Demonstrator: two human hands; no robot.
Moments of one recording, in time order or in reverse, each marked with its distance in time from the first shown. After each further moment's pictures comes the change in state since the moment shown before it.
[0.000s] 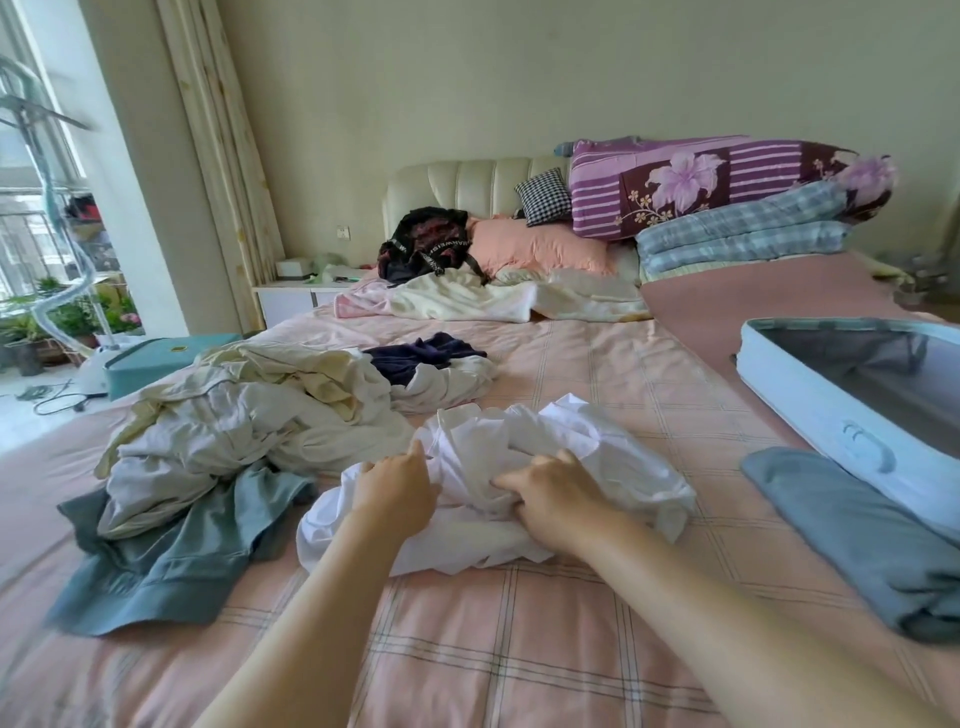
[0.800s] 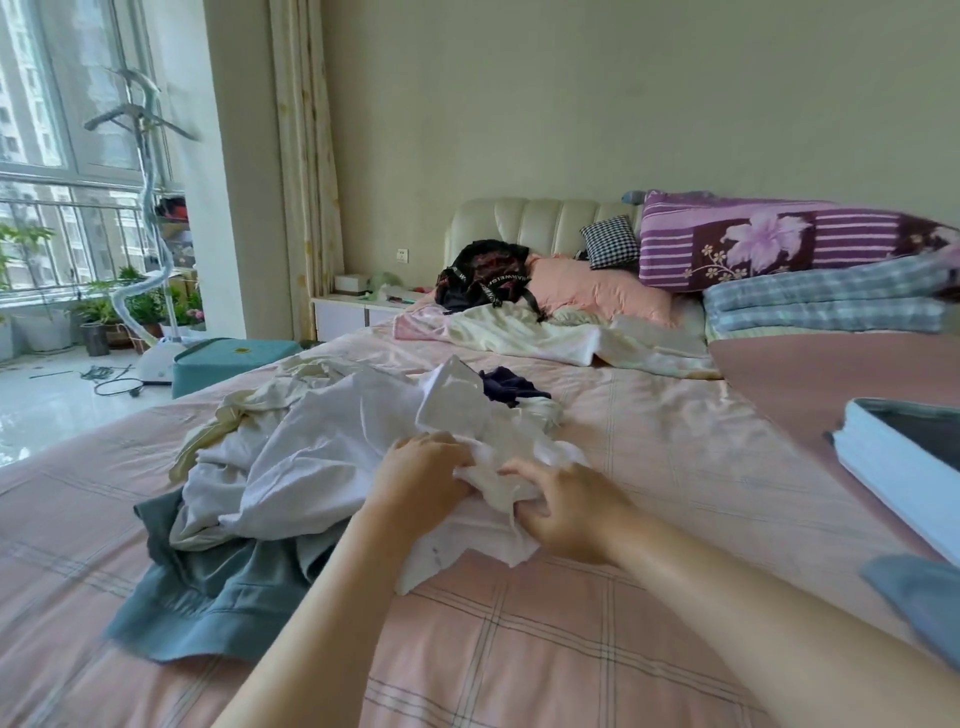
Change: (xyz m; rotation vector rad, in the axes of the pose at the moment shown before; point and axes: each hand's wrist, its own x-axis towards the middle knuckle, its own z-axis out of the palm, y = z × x) left_hand 0.034 -0.080 -0.031 -0.209 0.314 0.255; right_hand 0.069 -0.056 -0.032 0.209 0.078 -0.146
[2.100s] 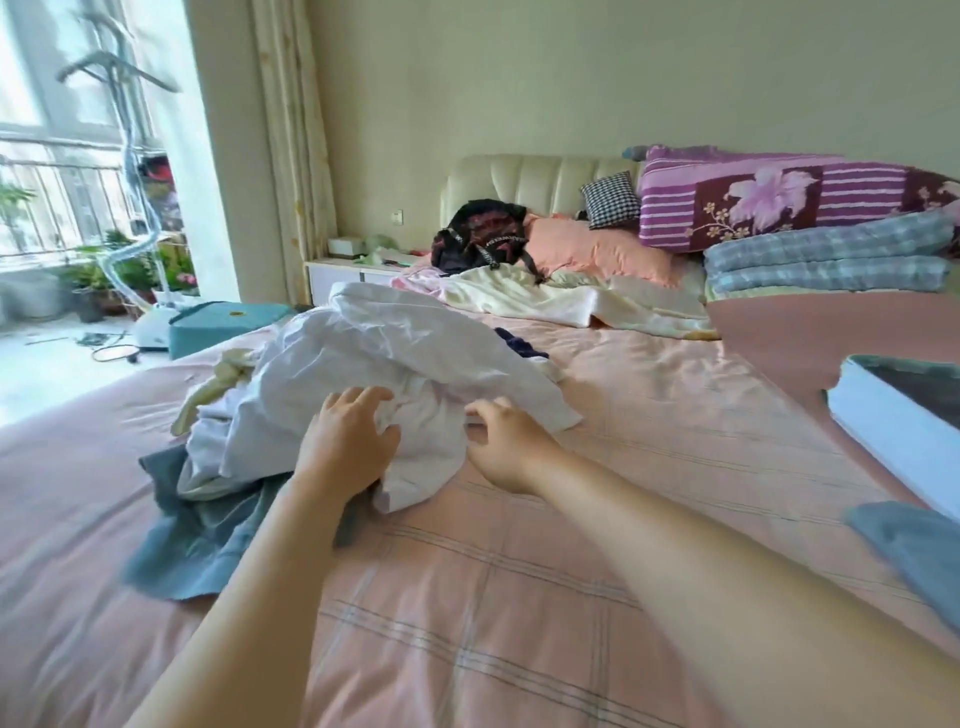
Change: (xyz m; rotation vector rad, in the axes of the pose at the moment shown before) left_hand -0.031 -0.055 -0.009 -0.106 0.118 -0.362; right_hand 0.051 -0.040 0.029 0.205 -0.066 0.201
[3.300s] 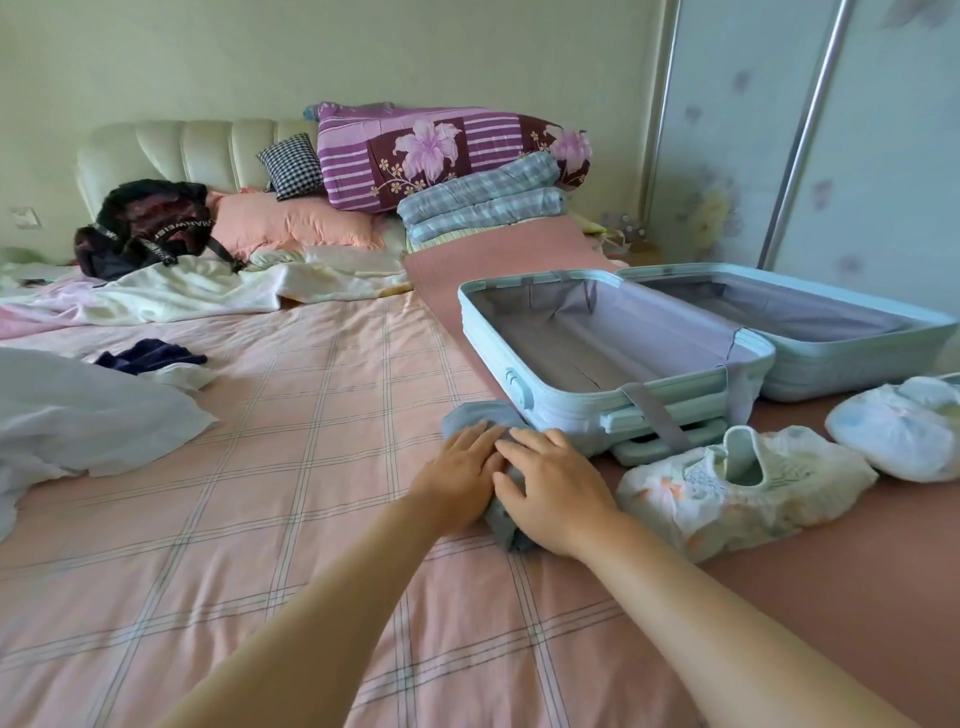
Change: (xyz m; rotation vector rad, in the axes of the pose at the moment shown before) left_hand -0.146 0.444 0.245 -0.260 -0.683 0.736; right_hand -0.320 0.325 -0.134 -0.299 0.390 0.381
